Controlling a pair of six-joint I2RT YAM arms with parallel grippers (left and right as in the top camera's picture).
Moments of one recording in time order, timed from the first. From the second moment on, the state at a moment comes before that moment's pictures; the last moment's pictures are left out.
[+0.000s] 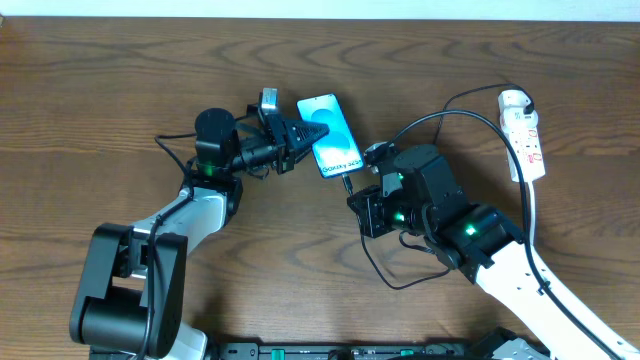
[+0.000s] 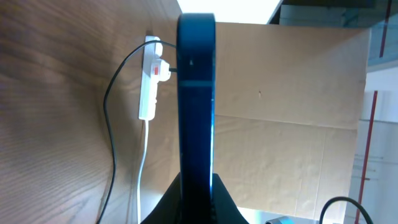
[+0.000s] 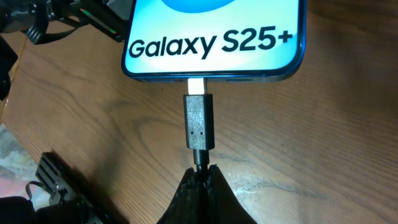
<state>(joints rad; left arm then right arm) -0.20 1.69 0.74 0.81 1.01 -1.48 0.60 1.22 0.91 -0.52 -0.32 0.43</state>
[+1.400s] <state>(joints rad) -0.19 1.69 0.75 0.92 1.04 -1.39 0.62 1.23 0.90 -0.33 -0.25 0.44</state>
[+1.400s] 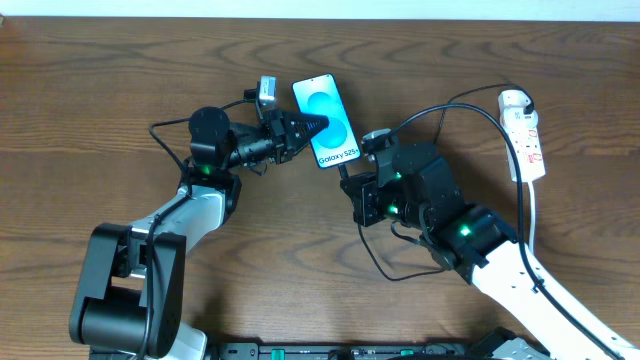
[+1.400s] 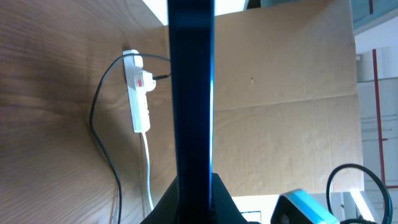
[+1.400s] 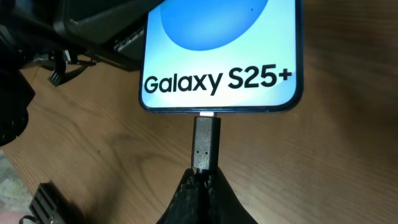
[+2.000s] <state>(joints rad) -0.21 1.69 0.75 0.91 1.14 -1.35 0.62 1.24 0.90 -0.35 -0.20 0.41</state>
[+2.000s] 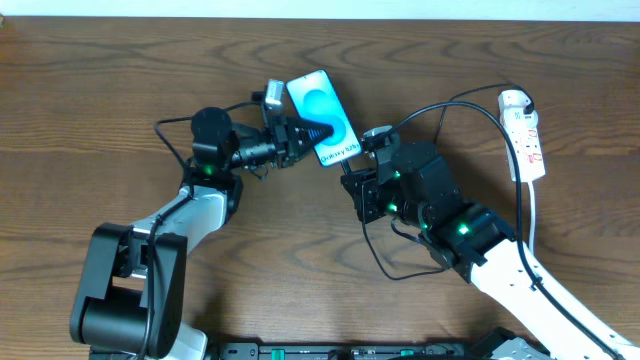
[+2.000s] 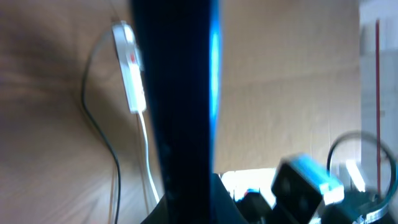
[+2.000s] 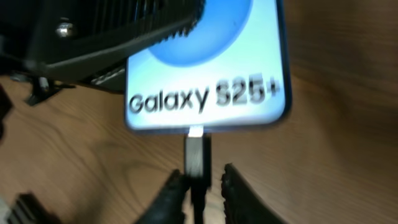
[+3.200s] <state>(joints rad) -0.24 1.69 0.75 0.88 1.09 -1.12 0.65 1.25 0.88 -0.39 -0.13 0.41</state>
